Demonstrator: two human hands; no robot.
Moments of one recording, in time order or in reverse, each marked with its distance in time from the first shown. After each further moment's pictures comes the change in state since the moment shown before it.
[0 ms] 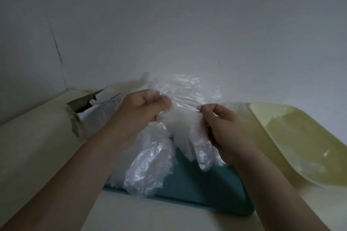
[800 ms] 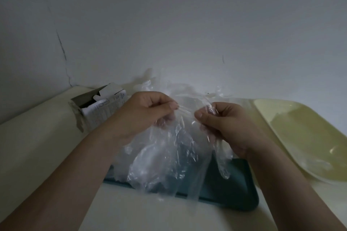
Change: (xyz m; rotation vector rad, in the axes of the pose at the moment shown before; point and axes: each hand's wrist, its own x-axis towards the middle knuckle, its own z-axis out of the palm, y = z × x) left_hand -0.007 0.001 -0.007 0.128 -0.151 0.014; right_hand 0.004 -0.005 -0.016 -0.150 -0.222 -0.057
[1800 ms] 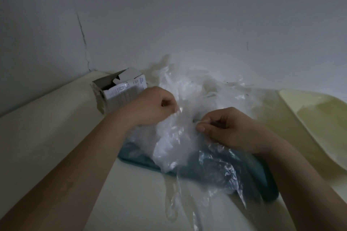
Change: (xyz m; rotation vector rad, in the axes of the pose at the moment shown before) left_hand 0.002 -0.025 -0.031 0.741 -0.094 -0.031; right_hand -0.003 0.016 0.015 -0.541 -0.413 -0.242
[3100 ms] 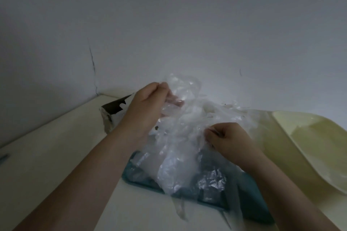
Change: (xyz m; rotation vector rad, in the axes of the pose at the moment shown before) left_hand -0.026 0.056 -0.023 -0.817 0.452 -0.052; right_hand 0.011 -0.003 0.006 -0.094 0.340 0.207
